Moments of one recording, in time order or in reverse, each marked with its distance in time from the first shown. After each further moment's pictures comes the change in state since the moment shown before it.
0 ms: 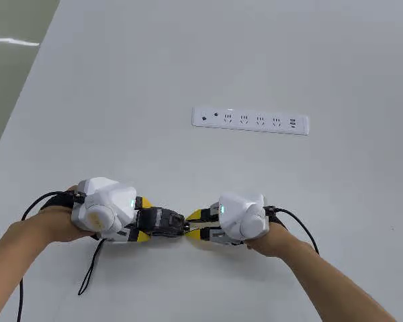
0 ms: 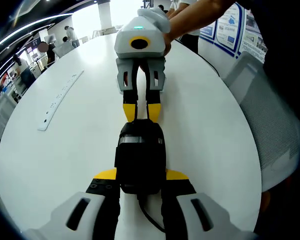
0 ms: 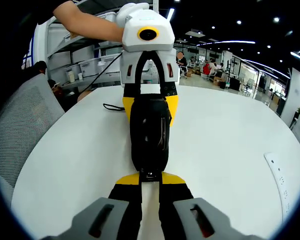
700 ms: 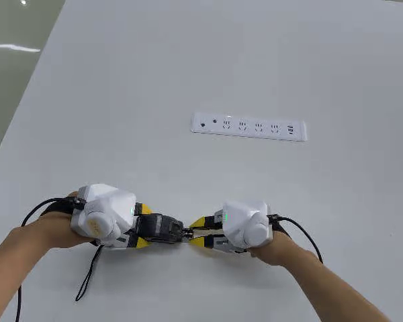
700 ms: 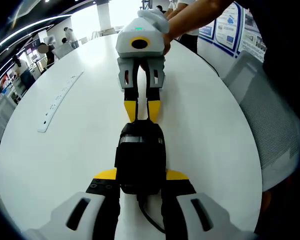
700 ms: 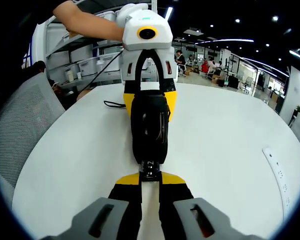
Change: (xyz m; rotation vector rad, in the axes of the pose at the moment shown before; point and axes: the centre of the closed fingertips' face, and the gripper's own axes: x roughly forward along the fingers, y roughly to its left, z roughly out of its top) left arm 0.001 -0.001 0.001 0.010 -0.004 -0.002; right arm -0.009 0.002 -0.008 0.013 0.013 -0.010
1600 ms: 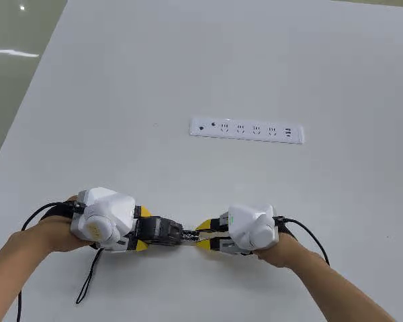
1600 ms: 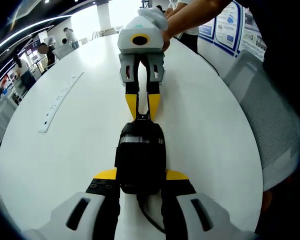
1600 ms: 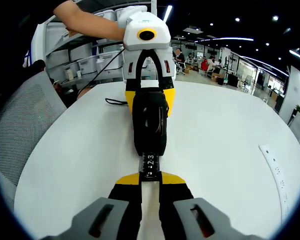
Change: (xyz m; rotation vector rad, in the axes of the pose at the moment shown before) left arm -0.001 0.000 0.000 0.004 -0.001 0.010; right arm -0.012 0.001 -0.007 0.001 0.021 -0.006
